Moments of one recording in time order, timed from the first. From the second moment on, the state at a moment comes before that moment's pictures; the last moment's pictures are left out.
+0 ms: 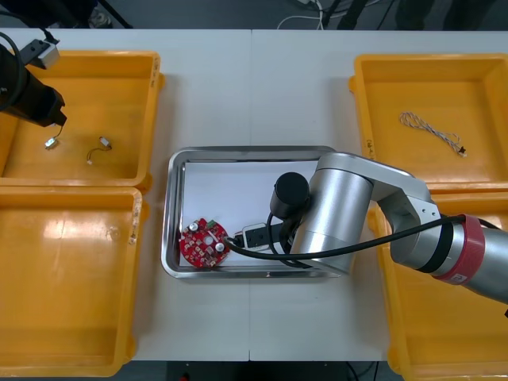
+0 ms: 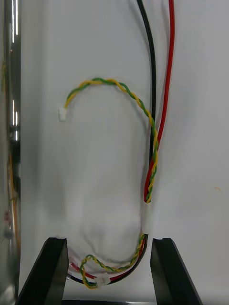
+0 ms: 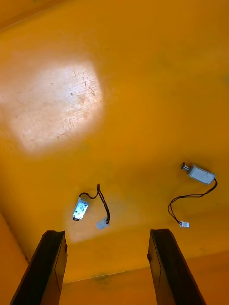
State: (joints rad) right arm -0.77 -0.56 0.98 -1.90 -0.51 1.57 2.08; left arm -0.89 0.68 0.09 -1.09 0.52 1.52 -1.98
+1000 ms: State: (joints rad) right arm -0.77 -0.47 0.55 -2.00 -0.60 1.92 2.08; left arm -0.89 0.68 0.05 -0.88 0.55 1.34 -1.98
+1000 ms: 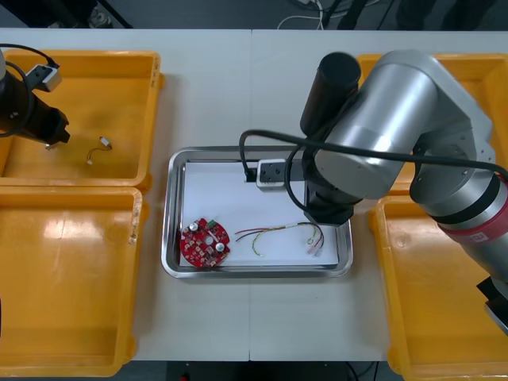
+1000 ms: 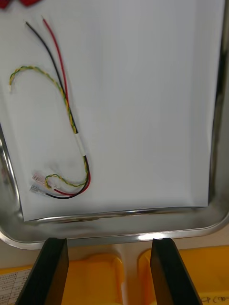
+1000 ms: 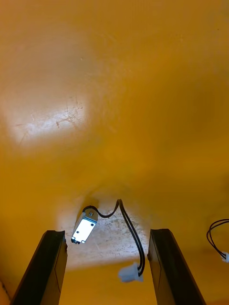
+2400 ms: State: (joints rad) right arm -0.77 -0.68 -0.05 -1.76 -0.61 1.92 2.05; left arm -0.84 0.68 0.03 -0.84 0.58 1.19 -2.15
